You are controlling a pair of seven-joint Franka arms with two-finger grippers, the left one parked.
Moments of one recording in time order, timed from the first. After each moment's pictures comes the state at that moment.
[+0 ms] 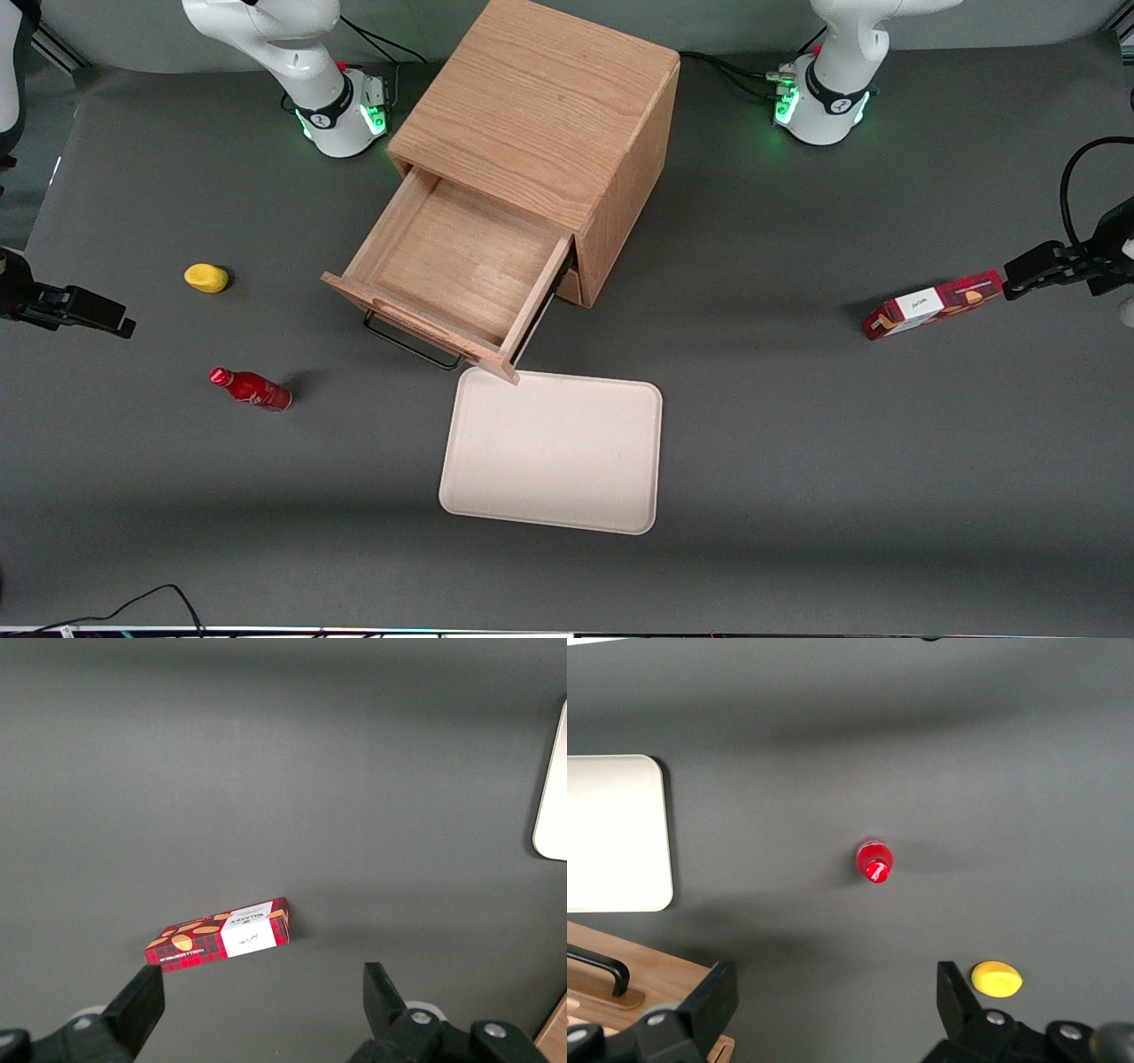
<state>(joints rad) -0.01 0.21 -0.05 -1.34 0.01 1.56 0.09</state>
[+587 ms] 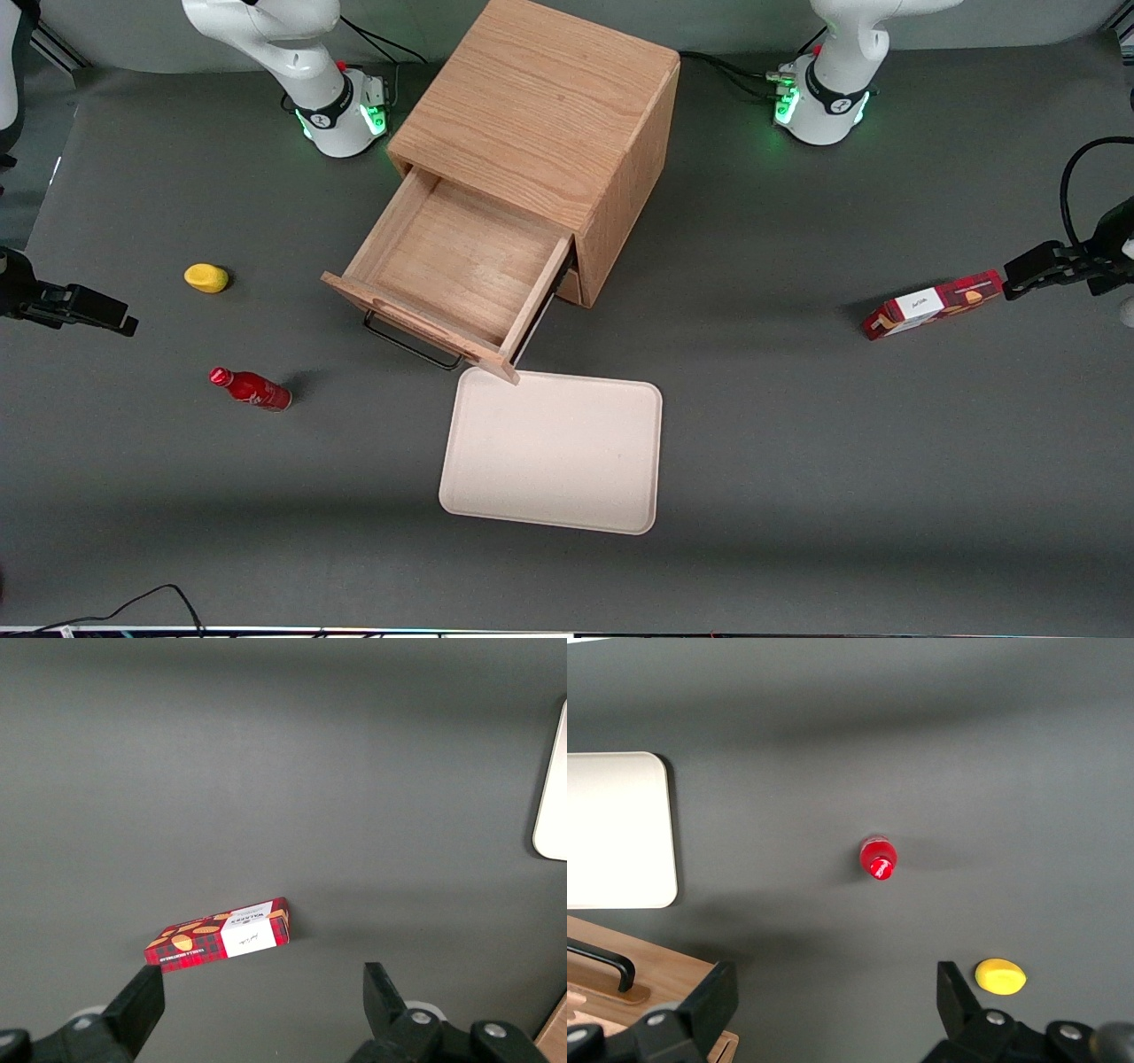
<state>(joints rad) -0.01 0.21 -0.05 -1.34 0.01 1.56 0.09</state>
